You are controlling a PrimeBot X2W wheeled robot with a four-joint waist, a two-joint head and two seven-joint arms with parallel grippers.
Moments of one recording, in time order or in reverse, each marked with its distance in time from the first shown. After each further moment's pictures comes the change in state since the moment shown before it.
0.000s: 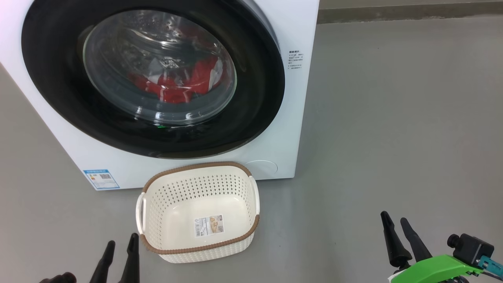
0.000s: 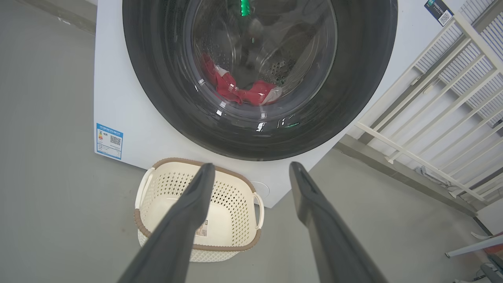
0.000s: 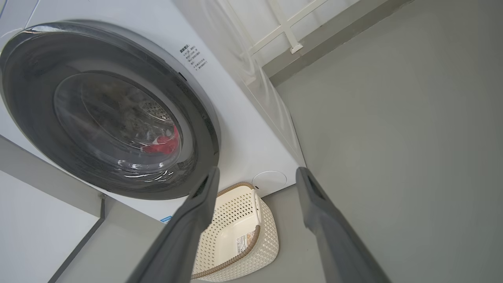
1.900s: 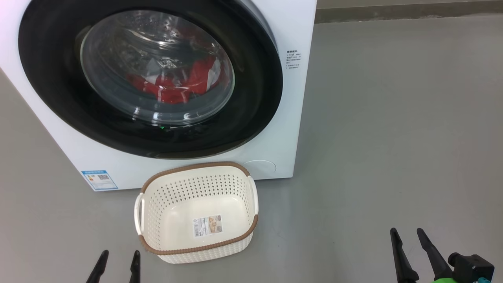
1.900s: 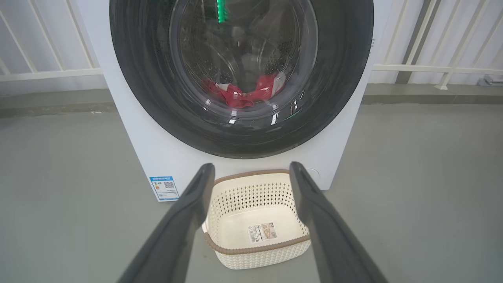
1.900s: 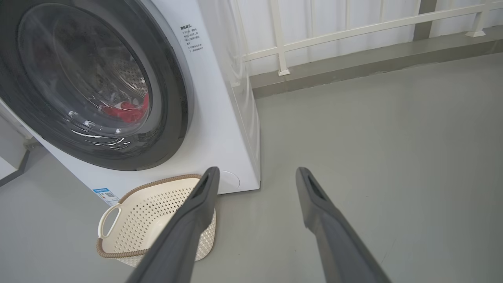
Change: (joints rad) left arm 0.063 0.010 0.026 0.007 0.489 -0.012 -0.140; right arm 0.082 -0.007 -0.048 -0.010 -0.393 0.000 -0.140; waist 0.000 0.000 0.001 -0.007
